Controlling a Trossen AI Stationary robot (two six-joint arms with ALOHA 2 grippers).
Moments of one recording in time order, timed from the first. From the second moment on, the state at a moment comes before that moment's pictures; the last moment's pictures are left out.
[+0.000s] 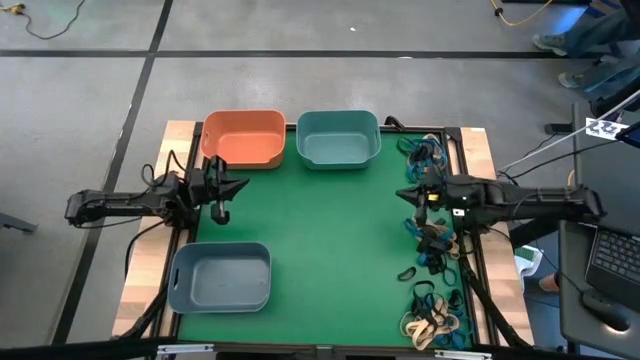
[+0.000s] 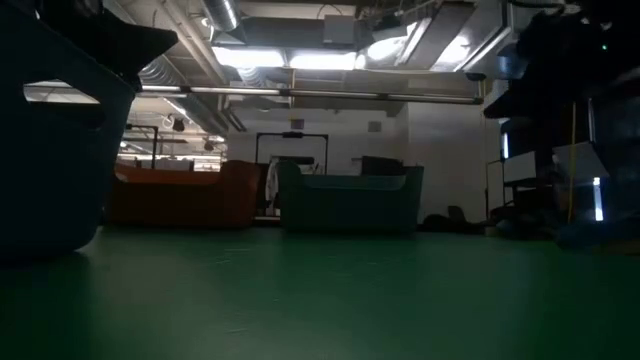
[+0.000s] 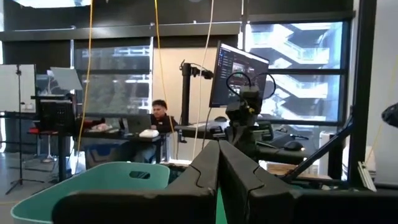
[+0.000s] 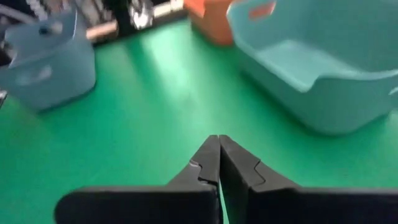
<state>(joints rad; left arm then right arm) 0.11 0.21 0.01 0.51 -0.12 0.00 -0.03 0.53 0.41 -0.33 0.18 0.32</state>
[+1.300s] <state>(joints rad) 0.11 0.21 0.01 0.59 -0.12 0.30 -0.03 1.09 0.63 -0.86 -0.09 0.73</state>
